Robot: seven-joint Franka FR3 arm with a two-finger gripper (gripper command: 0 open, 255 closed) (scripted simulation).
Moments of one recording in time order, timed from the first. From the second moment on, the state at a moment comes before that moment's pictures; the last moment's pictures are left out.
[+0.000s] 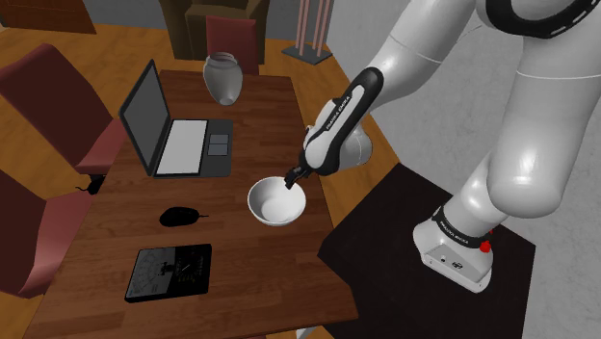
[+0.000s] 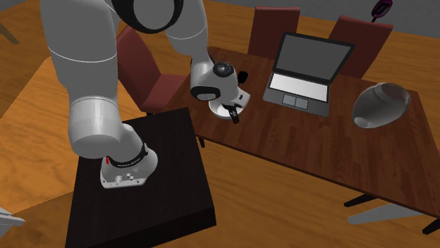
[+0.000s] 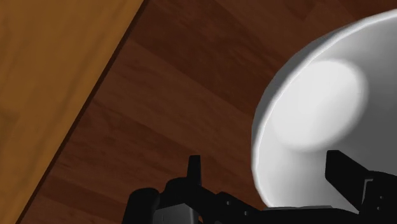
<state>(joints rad) 0.11 0.39 0.27 -2.58 0.60 3.21 -0.26</state>
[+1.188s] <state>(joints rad) 0.19 0.28 0.18 -2.61 0.58 3.13 -0.22</state>
